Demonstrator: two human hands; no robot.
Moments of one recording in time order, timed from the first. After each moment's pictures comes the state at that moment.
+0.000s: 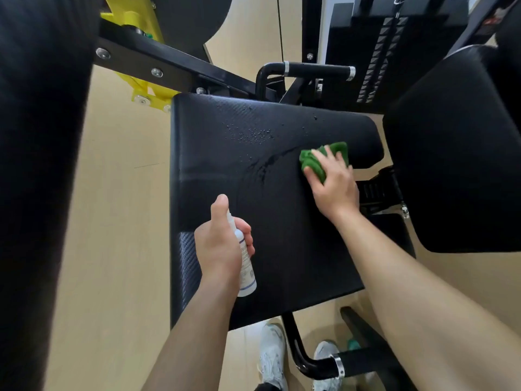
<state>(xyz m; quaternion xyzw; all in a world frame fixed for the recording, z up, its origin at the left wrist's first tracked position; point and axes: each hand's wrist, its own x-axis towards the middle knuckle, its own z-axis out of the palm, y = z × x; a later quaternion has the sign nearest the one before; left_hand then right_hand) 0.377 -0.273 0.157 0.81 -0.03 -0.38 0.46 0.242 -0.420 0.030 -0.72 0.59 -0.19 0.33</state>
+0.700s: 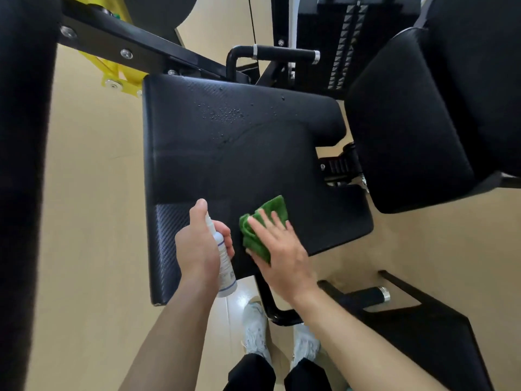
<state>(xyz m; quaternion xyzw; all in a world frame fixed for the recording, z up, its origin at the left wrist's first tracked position) 0.346 -0.221 0.165 0.80 -0.03 -0.40 0.44 0.215 -0.227 0.064 -0.79 0.46 -0.18 0.37</state>
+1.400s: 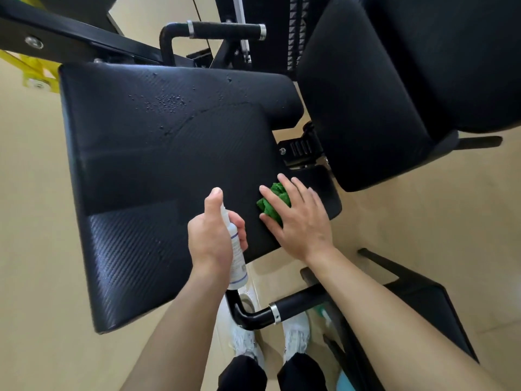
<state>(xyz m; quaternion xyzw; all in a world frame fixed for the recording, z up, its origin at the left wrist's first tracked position) 0.279 -0.250 0.118 0.76 -0.12 -0.48 0.42 0.129 -0.287 0.011 -0.83 0.54 -0.04 0.17</state>
